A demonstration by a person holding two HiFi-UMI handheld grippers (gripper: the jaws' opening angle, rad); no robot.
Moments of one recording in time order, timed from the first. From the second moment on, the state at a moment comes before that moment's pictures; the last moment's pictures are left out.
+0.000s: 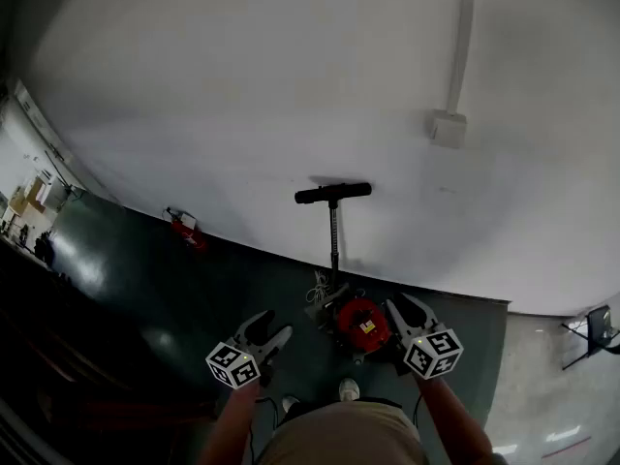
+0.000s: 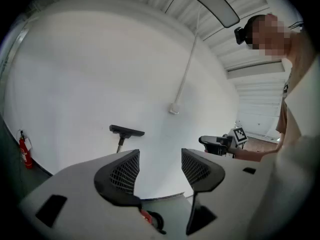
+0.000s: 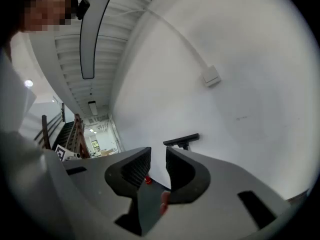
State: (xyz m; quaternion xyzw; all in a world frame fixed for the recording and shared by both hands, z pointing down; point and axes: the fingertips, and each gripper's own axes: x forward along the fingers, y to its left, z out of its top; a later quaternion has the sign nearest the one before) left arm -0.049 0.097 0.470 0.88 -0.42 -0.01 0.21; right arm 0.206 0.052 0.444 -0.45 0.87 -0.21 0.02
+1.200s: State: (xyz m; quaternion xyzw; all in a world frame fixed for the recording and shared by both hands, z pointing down) left arm -0.231 0.079 0.509 0.88 -0.41 -0.01 0.25; right arm 0.062 0.023 0.507 -0.51 0.77 -0.38 0.02
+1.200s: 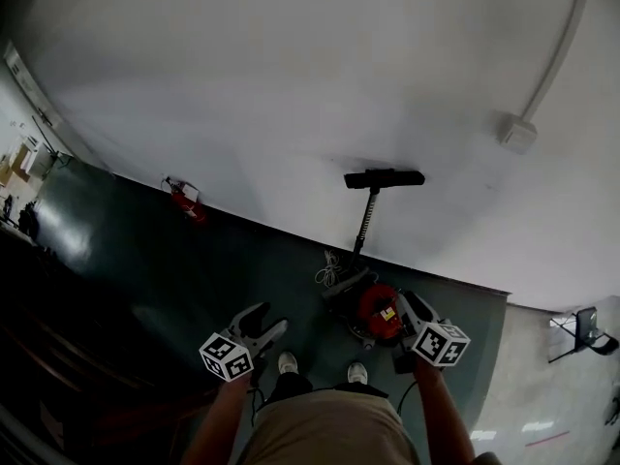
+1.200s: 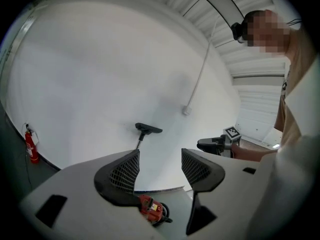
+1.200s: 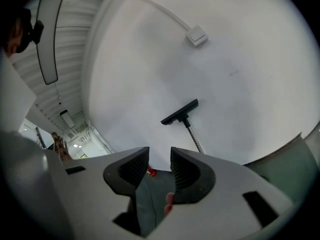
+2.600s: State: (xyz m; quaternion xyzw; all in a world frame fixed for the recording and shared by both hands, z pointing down) left arm -0.216 -0.165 0.510 0.95 -0.21 0.11 0.23; right arm 0.058 -0.087 0.481 -0.61 0.68 -0.35 0.22
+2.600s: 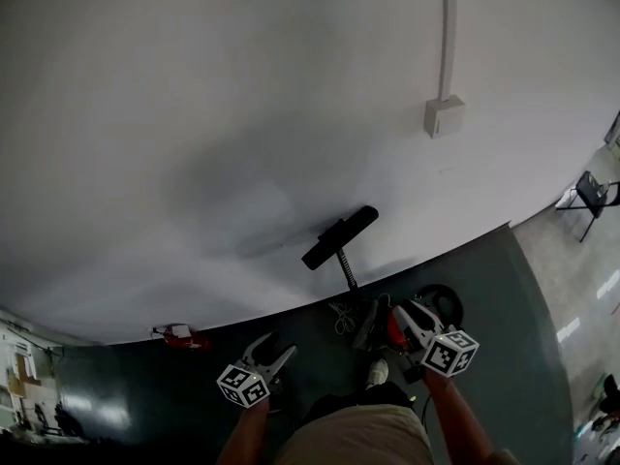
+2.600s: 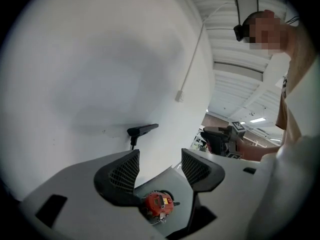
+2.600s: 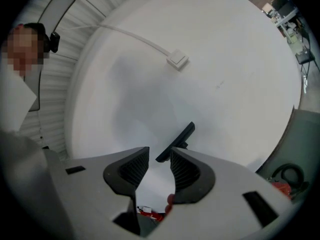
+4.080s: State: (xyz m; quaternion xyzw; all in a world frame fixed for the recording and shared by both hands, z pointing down) left arm -0.057 -0.367 0.704 0.95 -0.02 0.22 0.22; right arm 0.039 -0.300 0.554 -0.67 0.51 -0.47 0.26
